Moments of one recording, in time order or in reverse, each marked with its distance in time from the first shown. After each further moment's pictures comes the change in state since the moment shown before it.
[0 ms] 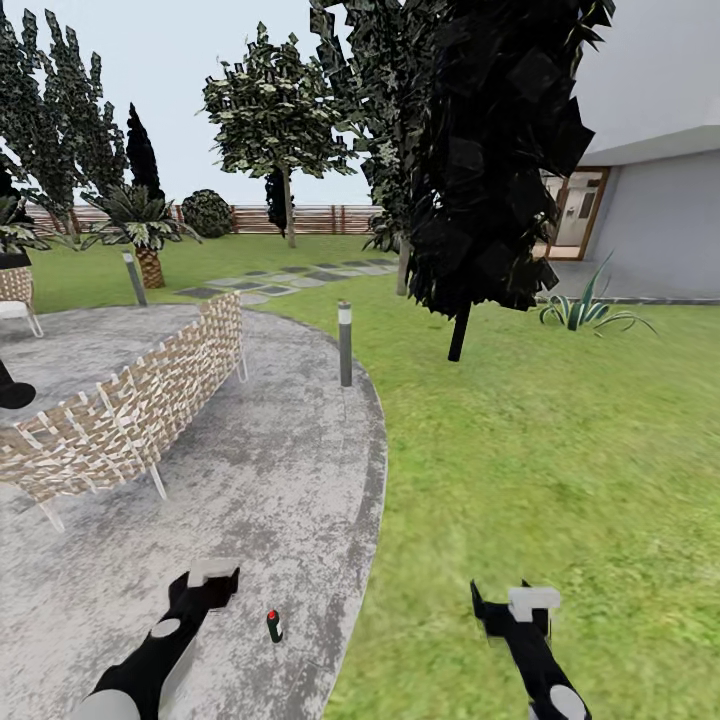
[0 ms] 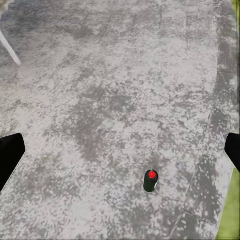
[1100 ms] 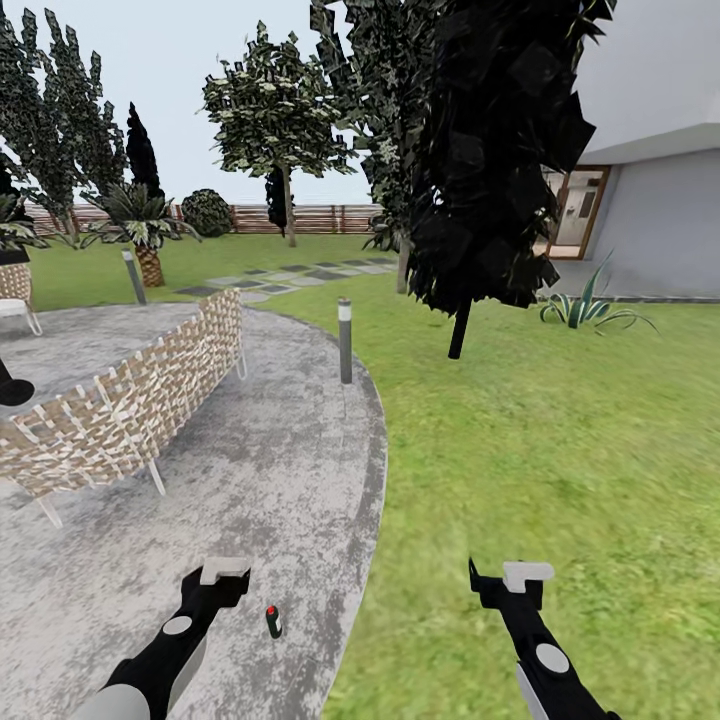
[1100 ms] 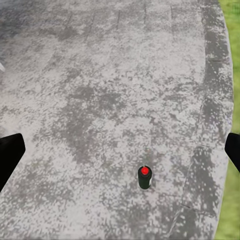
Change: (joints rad) left arm -0.015 -0.021 -0.016 0.023 -0.070 -0.011 -0.008; right arm -0.072 0.011 0.001 -0.020 0.001 0.124 -0.046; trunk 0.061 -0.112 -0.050
